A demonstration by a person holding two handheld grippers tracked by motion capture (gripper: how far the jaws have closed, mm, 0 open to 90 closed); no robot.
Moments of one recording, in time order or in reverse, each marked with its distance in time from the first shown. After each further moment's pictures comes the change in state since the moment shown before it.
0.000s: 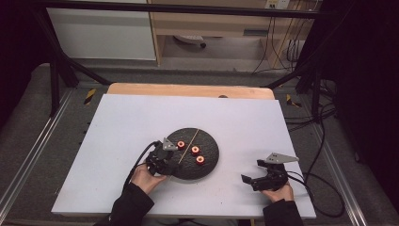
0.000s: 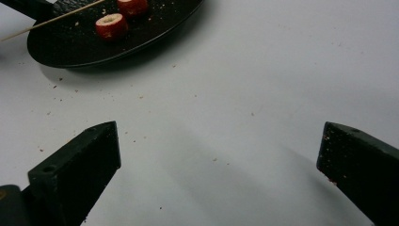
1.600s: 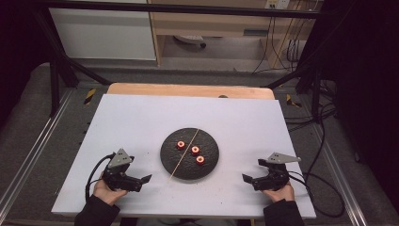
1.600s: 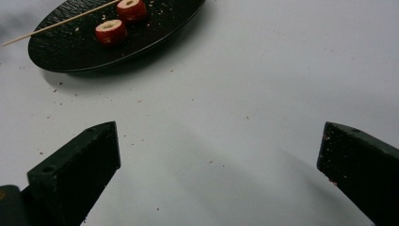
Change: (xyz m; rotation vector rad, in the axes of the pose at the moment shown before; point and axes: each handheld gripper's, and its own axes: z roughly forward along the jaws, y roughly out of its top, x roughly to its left) left arm 0.057 -0.093 -0.061 -0.217 -0.028 -0.012; right arm -0.001 0.000 -0.003 -0.019 -0.004 0.005
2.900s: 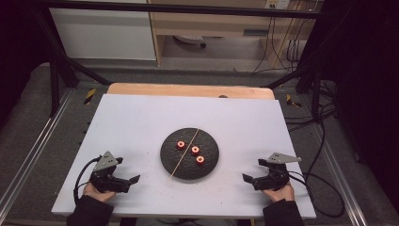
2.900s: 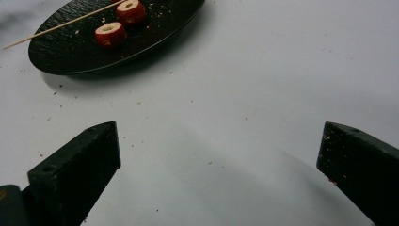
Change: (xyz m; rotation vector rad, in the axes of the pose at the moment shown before) left arm 0.029 -0.033 -0.011 -0.046 0.022 -0.026; right arm -0.001 0.000 0.000 -0.005 0.001 0.004
